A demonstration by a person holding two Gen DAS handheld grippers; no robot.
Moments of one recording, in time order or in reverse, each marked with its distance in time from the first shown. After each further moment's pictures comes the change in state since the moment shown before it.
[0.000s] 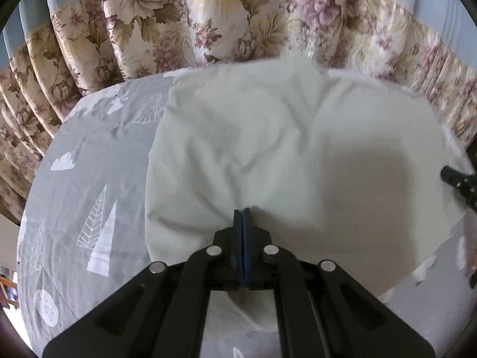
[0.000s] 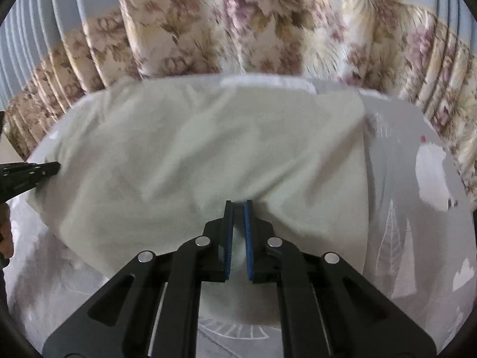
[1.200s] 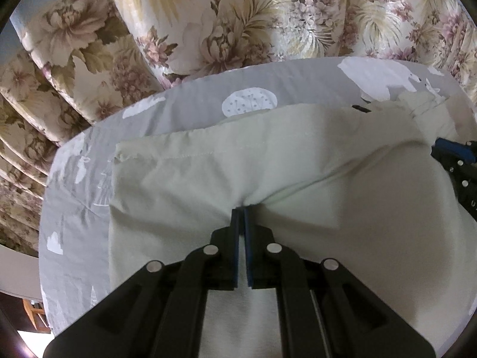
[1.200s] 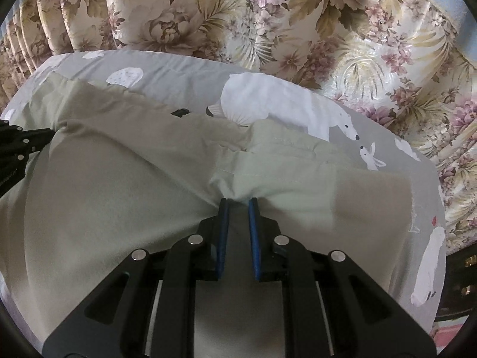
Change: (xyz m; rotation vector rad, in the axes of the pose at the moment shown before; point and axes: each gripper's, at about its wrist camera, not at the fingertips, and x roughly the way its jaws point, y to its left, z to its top) left arm 0.087 -0.040 0.100 0.164 0.136 0.126; right arm 0.112 0.033 0.093 -0.178 0.214 -0.178
